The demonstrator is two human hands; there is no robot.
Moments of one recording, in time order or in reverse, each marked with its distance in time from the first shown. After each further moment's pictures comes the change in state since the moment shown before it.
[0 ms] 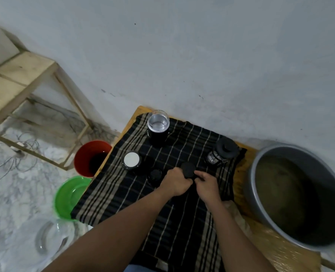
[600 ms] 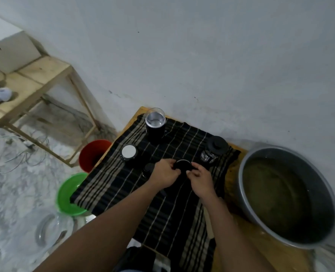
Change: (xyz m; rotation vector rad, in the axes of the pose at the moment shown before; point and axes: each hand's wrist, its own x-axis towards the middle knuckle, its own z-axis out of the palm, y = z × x) left_hand -0.031 0.006 0.002 -0.151 0.254 0.060; right_hand -0.025 -0.011 -0.028 0.085 -0.087 -0.141
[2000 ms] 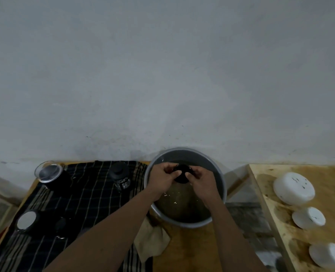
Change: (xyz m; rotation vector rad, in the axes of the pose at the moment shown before) left_hand -0.015 0.186 0.210 -0.306 -0.261 0.375; right_hand -0.061 0.050 -0.272 0.179 0.438 -0.144
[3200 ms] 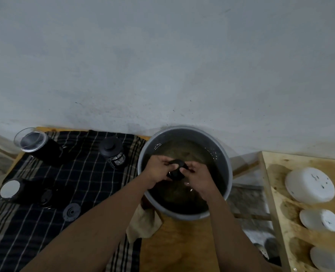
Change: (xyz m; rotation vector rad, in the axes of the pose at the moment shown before) left_hand 0.024 -0.054 0.009 -0.035 -0.086 -0.381; right_hand 0.045 0.066 0.019 0.054 -0.248 0.255
